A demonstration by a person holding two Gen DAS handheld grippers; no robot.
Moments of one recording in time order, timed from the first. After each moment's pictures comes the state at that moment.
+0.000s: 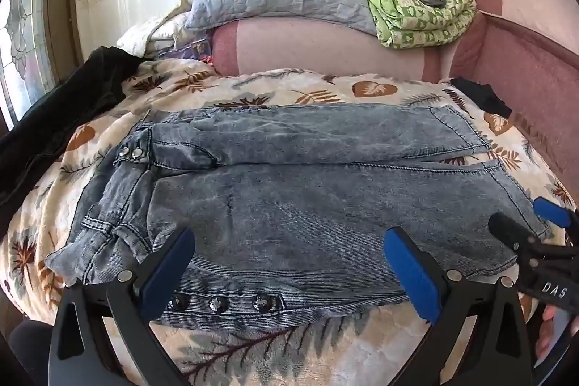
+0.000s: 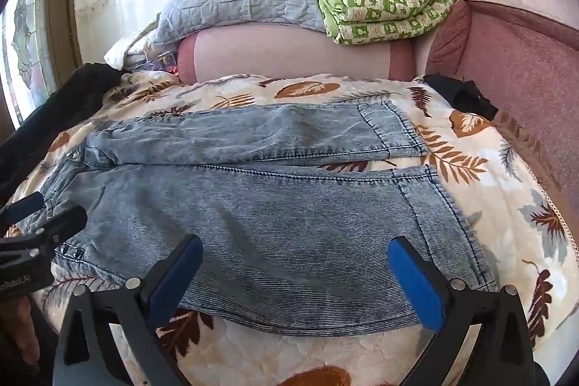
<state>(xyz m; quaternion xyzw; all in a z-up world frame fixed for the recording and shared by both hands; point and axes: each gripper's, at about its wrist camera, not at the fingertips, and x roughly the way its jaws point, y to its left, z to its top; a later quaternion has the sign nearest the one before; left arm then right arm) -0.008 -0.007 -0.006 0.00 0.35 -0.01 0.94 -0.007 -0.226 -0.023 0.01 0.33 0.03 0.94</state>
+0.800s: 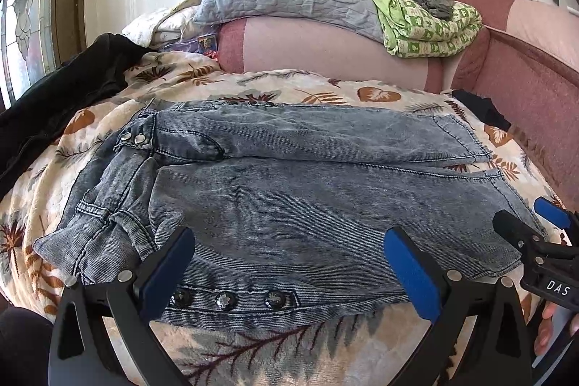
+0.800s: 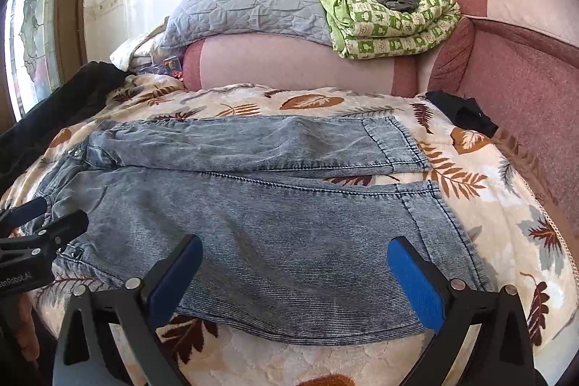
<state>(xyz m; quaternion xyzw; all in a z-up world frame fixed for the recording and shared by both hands) -0.013 0.009 -0.024 -0.03 0.33 -0.01 0.94 -0.011 -0.216 -0.023 -0.01 0.30 0.03 0.95</state>
